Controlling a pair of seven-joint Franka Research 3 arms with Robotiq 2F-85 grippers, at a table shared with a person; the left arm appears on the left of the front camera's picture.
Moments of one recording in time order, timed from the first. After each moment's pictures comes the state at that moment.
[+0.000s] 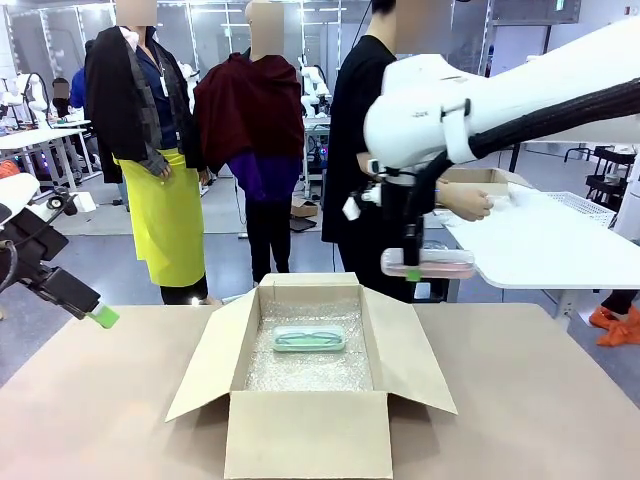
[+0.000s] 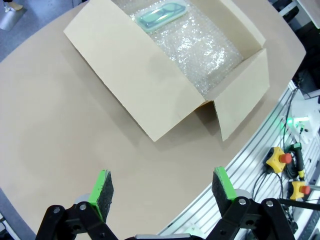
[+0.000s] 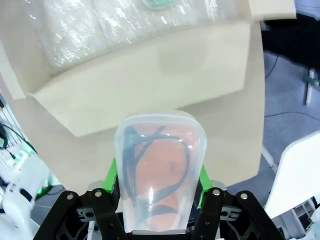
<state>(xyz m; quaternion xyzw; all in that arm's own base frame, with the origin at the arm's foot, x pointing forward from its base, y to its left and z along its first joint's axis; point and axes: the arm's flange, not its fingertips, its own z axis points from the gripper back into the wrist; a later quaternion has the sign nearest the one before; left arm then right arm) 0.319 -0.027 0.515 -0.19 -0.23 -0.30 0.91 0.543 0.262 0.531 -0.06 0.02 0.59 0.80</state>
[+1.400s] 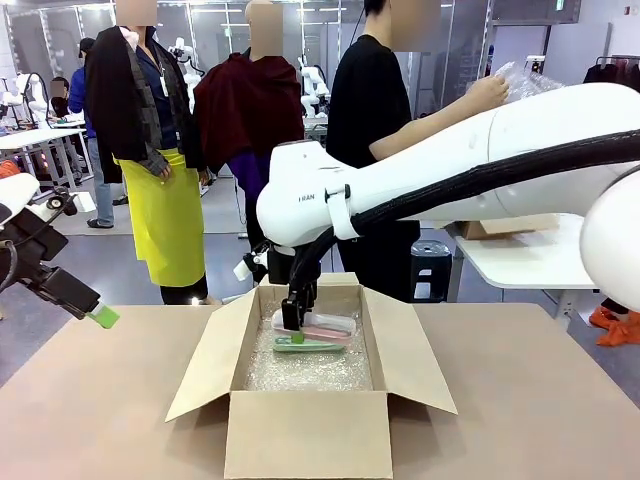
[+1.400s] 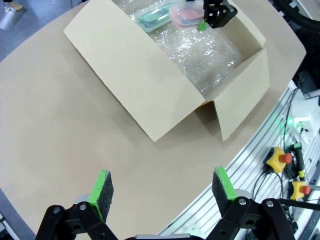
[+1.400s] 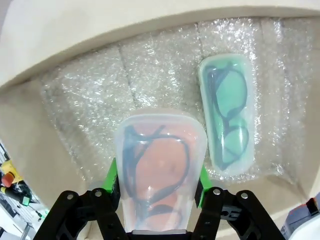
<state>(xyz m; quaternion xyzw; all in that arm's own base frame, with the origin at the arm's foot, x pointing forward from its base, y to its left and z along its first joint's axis) 0.319 -0.027 0.515 -0.19 -0.23 -0.30 0.91 0.538 0.439 0.403 0.01 0.02 0.61 0.79</state>
